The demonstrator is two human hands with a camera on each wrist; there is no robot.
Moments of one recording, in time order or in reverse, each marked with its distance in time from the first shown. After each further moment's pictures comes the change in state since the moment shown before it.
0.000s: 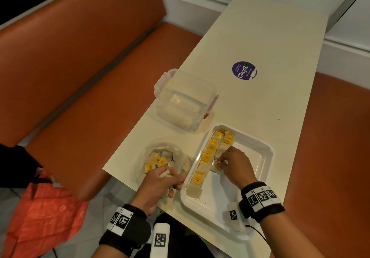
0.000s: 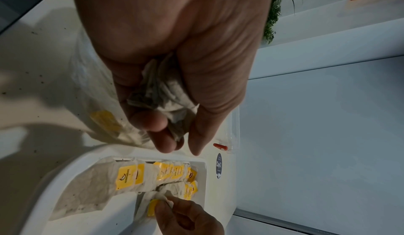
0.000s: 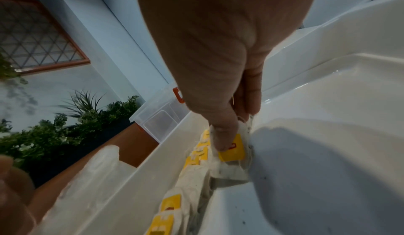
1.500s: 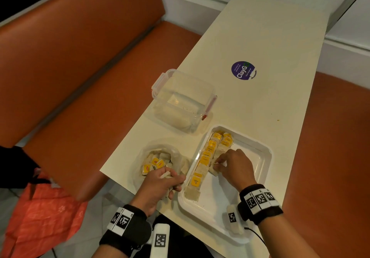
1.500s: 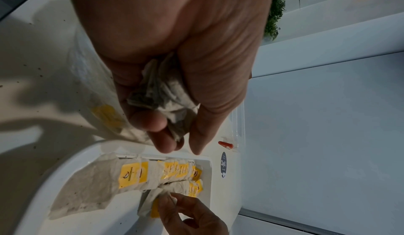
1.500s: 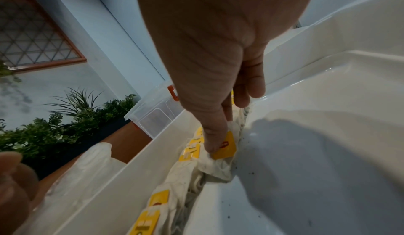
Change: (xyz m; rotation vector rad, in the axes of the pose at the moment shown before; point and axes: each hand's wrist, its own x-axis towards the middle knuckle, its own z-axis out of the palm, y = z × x) left_hand 0.007 0.002 0.007 0.031 0.009 -0.019; right_hand 0.004 0.007 0.003 -0.080 0.050 -0.003
